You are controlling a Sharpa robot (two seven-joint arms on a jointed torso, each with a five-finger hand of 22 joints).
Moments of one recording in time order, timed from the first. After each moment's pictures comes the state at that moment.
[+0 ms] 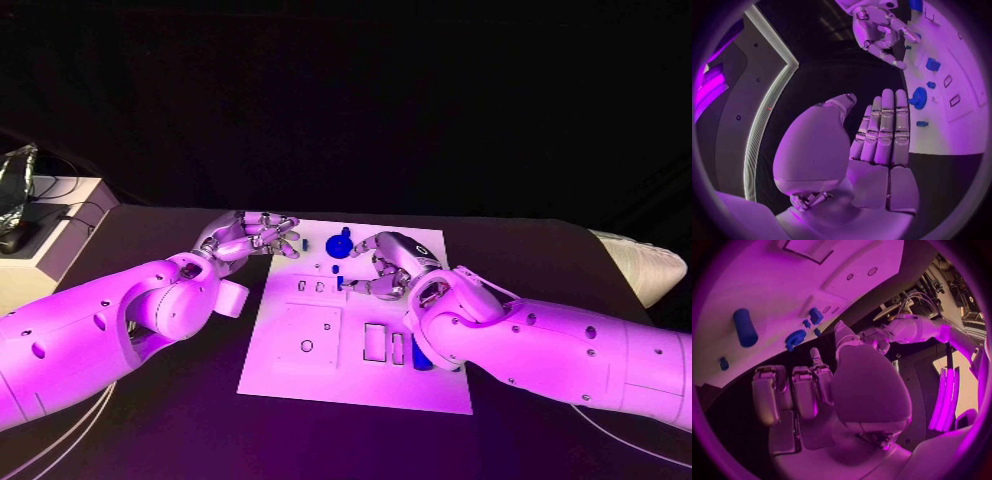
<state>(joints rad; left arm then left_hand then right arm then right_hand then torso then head) 0.96 -0.93 0.27 1.50 -0.27 -0.18 0.27 1.39 -0.22 0.40 0.26 0.24 0.92 0.21 0.18 0.13 1.22 0.13 0.14 0.11 1.16 0.07 0.50 0.48 0.18 1.01 0.17 0.49 0.22 1.17 -0.58 -0.10 1.53 -1.39 -0.66 -0.34 1.41 -0.21 0.06 0.29 0.17 0.89 0.18 0.10 0.21 1.47 0.09 1.45 1.31 1.46 0.01 1.55 1.31 0.01 1.47 0.11 1.50 1.31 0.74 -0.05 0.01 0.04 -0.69</state>
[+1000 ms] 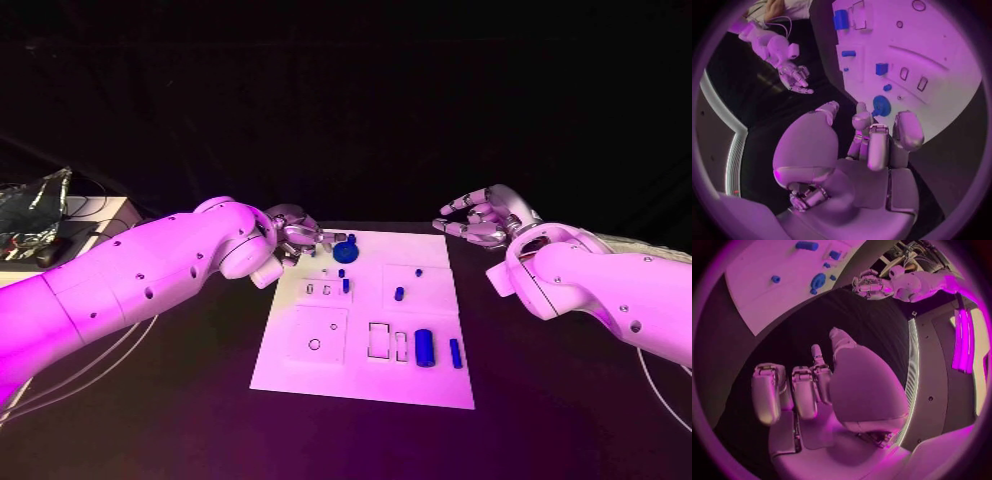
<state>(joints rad) 1.17 -0.68 0.18 1.28 -0.83 0.01 -0.43 1.12 -0.14 0.21 0.29 0.25 0.83 0.10 0.72 0.45 1.25 0.02 1.15 0.93 1.47 -0.04 1.51 1.31 0.11 1.31 0.06 1.37 1.12 1.28 -0.81 -0.09 1.48 -0.83 -0.63 -0.12 1.42 -0.16 0.10 0.29 0.33 0.95 0.16 0.17 0.24 1.45 0.08 1.44 1.31 1.47 0.01 1.55 1.31 0.01 1.47 0.11 1.46 1.31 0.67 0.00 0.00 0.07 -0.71</state>
